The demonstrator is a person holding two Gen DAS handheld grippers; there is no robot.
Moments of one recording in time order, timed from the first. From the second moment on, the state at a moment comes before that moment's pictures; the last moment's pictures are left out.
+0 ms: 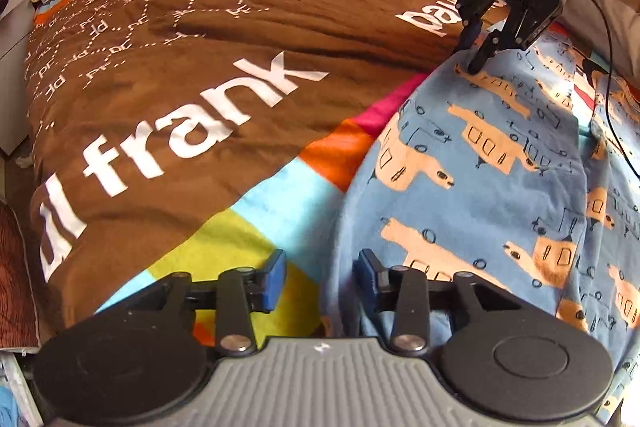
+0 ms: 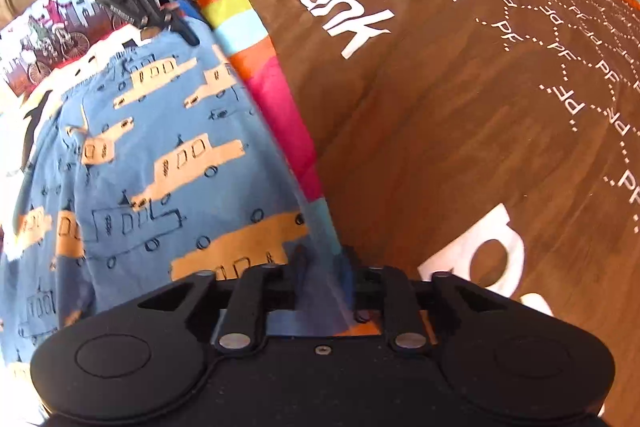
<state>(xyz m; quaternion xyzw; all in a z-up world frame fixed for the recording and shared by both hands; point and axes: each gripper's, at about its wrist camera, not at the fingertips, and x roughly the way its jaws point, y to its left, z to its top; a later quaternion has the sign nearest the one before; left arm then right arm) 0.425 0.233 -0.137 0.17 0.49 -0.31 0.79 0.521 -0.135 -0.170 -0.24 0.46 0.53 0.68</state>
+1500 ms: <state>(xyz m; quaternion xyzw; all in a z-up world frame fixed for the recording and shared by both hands) 0.164 0.130 -0.134 0.41 0.32 -0.30 0.80 0.223 -0.138 -0.149 -0.40 0.29 0.48 0.73</state>
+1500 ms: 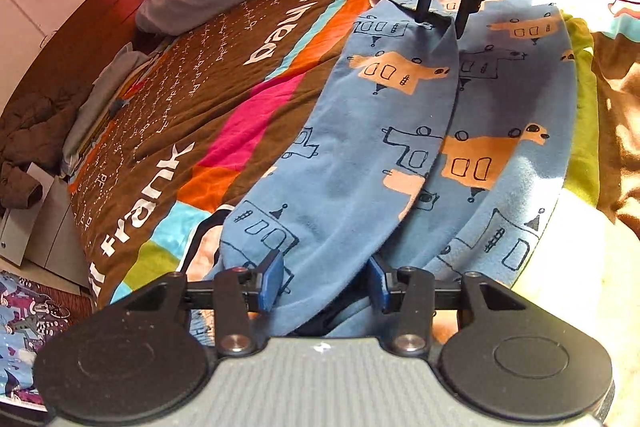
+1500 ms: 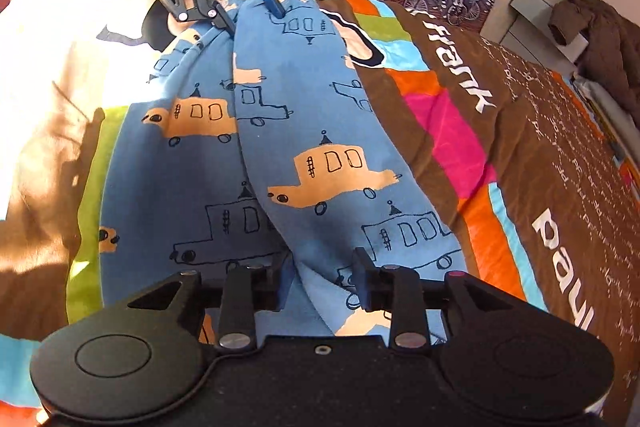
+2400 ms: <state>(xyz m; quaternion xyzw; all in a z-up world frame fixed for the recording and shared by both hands) 0.166 0.119 -0.141 0.45 0.32 -0.32 0.77 0.226 -0.144 -0.137 -0.39 0.29 0.48 0.73</state>
